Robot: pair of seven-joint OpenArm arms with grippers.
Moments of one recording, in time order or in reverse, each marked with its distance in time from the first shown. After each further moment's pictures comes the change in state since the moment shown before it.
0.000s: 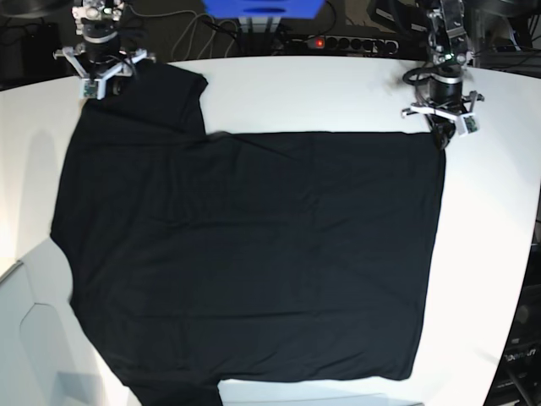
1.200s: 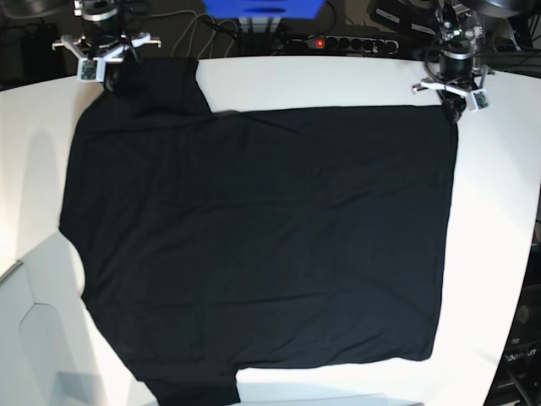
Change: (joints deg) left arm 7.3 2.0 -5.8 5.7 0.5 -0.2 2.8; right arm -7.2 -7.3 6.2 9.1 -0.3 8.2 10.1
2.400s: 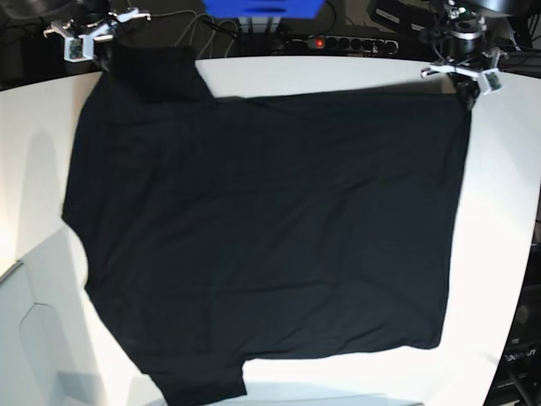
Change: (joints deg) left arm 7.4 4.4 -6.4 11.2 0.2 0.1 0.6; right arm -2.5 -2.1 12.0 0.1 5.4 21.2 2.4
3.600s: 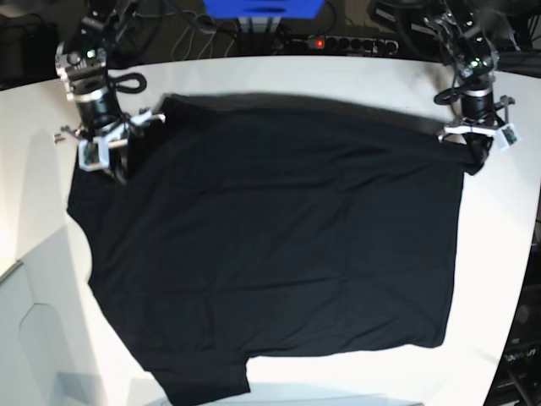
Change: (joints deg) left arm -20.0 0.9 -4.4 -0.7 0.2 0.3 14.3; right arm 32.4 0.5 -5.0 -0.2 -6.7 0.6 -12.6
